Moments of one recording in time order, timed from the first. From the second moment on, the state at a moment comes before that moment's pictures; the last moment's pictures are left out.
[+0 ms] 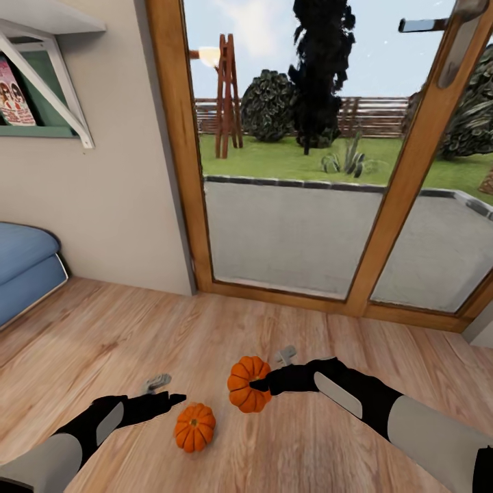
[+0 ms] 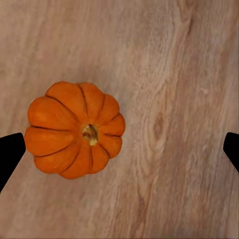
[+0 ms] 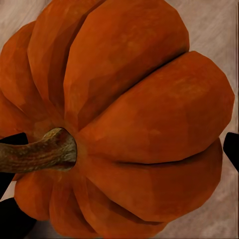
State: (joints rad) left arm -0.69 0.20 -0.26 -0.27 0.53 0.37 -0.51; right arm -0.83 -0.23 1.11 -0.79 -1.04 0.42 0.32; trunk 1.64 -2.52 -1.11
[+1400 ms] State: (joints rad) left arm -0.69 0.19 -0.26 -0.27 0.44 0.44 -0.42; right arm -0.83 -0.23 1.11 -0.79 -1.04 0.42 0.32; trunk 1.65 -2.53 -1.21
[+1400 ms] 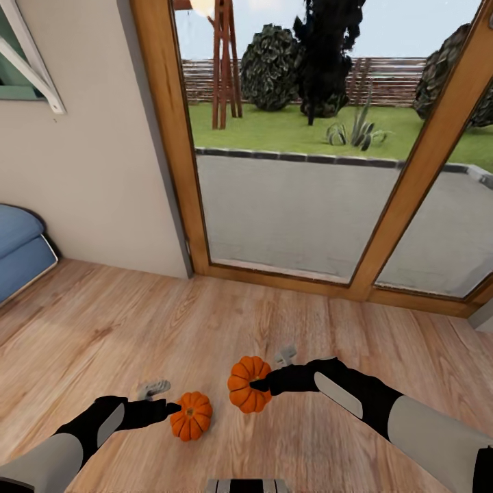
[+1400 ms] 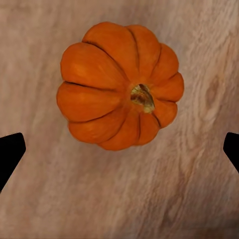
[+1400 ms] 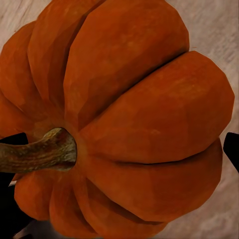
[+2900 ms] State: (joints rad) left arm -0.69 0.19 -0.26 -0.27 0.44 0.42 -0.55; right arm -0.83 -0.23 1.11 -0.79 -1.04 0.42 0.32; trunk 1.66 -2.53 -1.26
